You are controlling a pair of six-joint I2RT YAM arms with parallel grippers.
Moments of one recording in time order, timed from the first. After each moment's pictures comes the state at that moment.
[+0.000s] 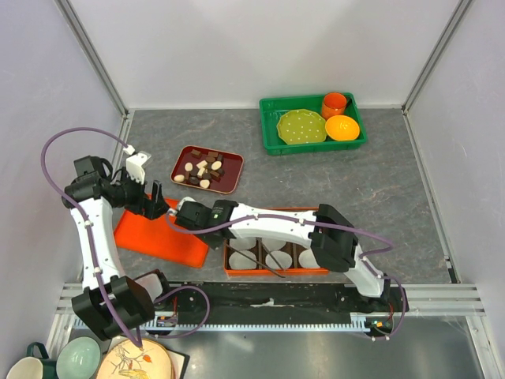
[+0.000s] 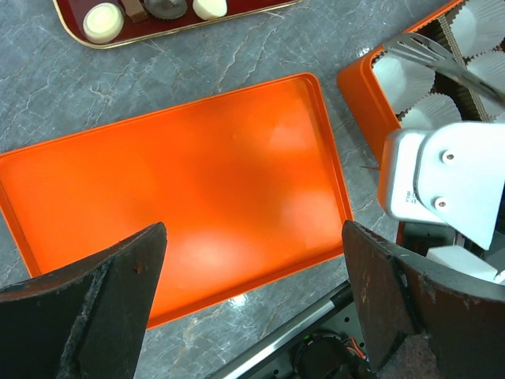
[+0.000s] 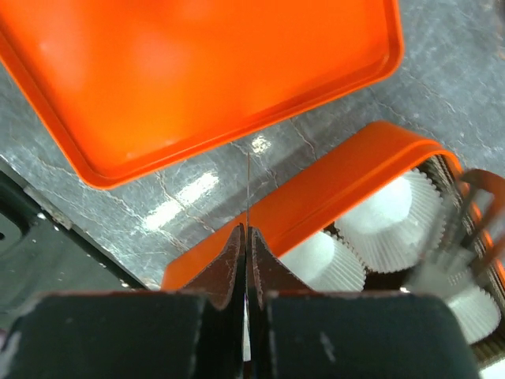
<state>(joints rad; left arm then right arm) 0.43 1.11 1.11 -1.17 0.72 0.75 1.28 2.16 1.88 -0.87 0.25 0.25</state>
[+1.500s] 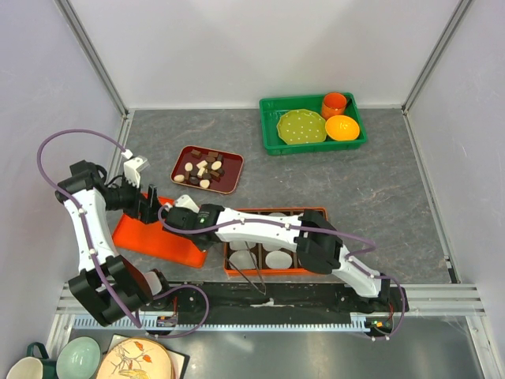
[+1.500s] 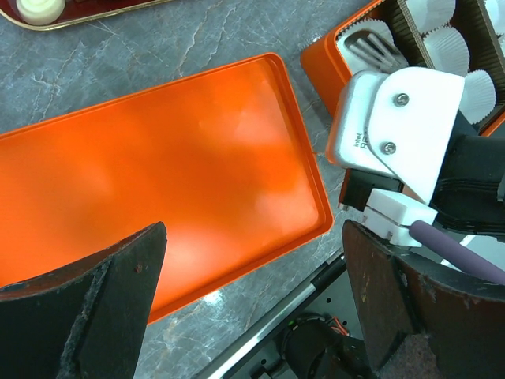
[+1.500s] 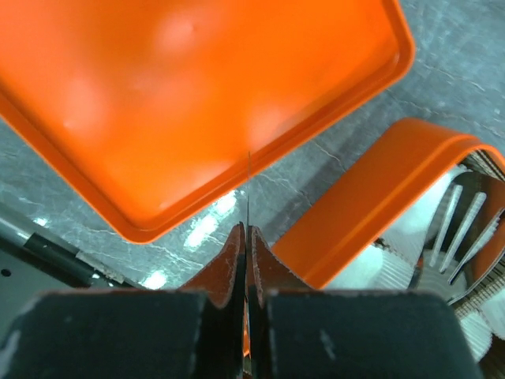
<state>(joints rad) 0.52 1.21 1.13 -1.34 0.82 0.95 1.31 2.31 2.10 -0.98 0.34 0.51</state>
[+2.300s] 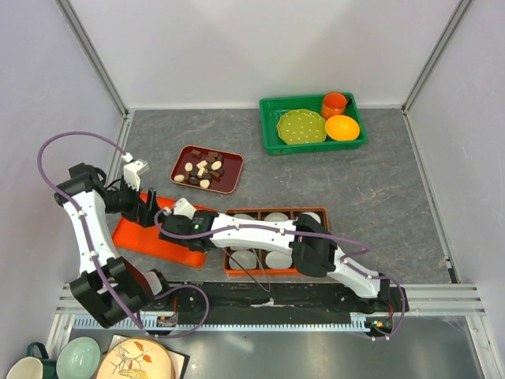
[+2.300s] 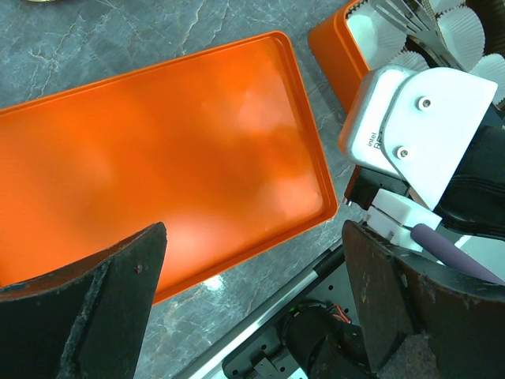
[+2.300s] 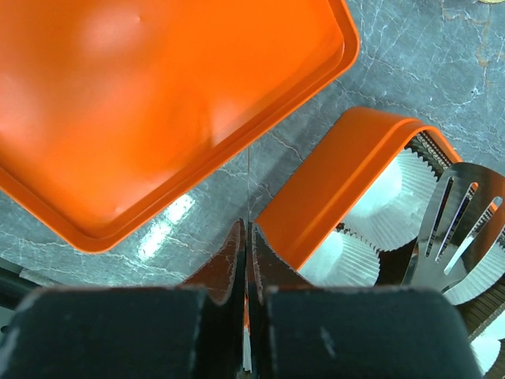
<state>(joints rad) 0.53 1.20 1.12 -1.36 0.78 0.97 1.35 2.36 2.17 -1.08 0.50 0.50</state>
